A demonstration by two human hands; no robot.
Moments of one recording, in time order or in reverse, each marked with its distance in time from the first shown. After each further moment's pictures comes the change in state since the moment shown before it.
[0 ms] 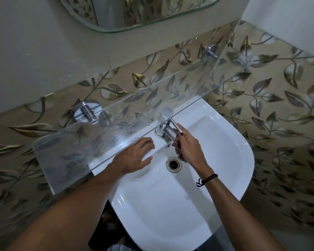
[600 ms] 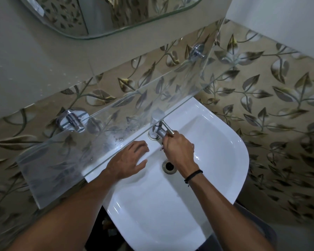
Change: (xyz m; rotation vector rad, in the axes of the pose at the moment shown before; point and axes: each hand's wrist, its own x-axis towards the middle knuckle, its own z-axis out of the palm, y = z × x) left_hand -0.001 -0.008 0.010 0.101 0.023 0.013; right_hand -0.012 -0.031 0.016 -1.021 0.083 -0.280
